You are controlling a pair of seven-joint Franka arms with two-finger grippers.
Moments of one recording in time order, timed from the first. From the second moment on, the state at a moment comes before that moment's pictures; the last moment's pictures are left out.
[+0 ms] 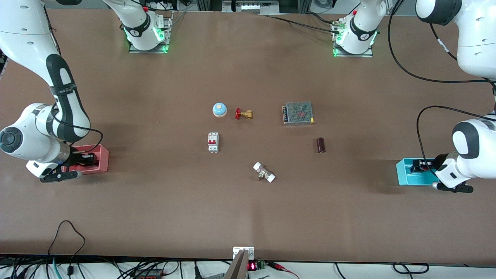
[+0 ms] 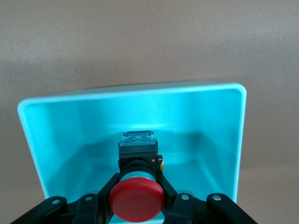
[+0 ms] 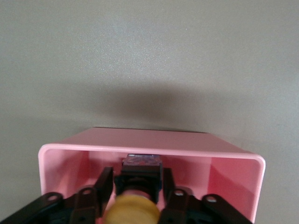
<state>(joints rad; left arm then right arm) 0.24 0.77 0.04 -1.45 0.00 2.03 0.33 -0.09 0.65 -0.11 -1.72 0.04 2.34 -0.37</state>
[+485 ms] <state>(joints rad) 0.25 0.78 0.04 -1.45 -0.01 2.06 0.33 -0.09 0.64 -0.11 -1.71 0.04 2.34 -0.37</state>
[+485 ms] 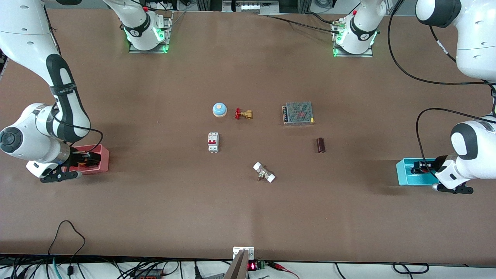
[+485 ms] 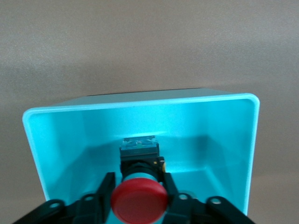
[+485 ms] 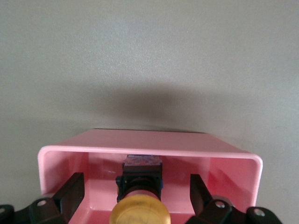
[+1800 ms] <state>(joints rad) -0.08 0.21 0.14 -1.42 -0.08 1.66 0.05 0.01 0.04 -0.05 -1.57 -0.02 1.61 -0.34</state>
